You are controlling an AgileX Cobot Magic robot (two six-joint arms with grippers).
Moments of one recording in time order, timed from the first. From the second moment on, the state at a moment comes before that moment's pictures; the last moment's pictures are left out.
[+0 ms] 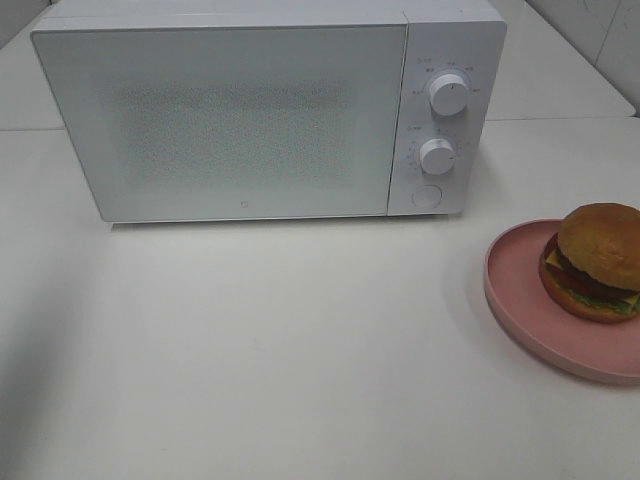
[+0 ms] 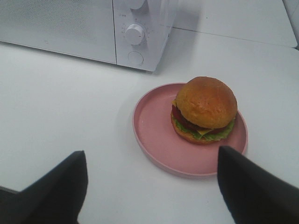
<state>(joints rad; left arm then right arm) 0.00 0.99 -0.96 -0.06 1.00 0.00 0.20 0.00 -0.50 0.08 1.00 -0.09</state>
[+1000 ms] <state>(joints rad) 0.00 0.00 -0.51 -0.12 1.08 0.11 0.20 0.00 -0.50 0.08 1.00 -0.09</state>
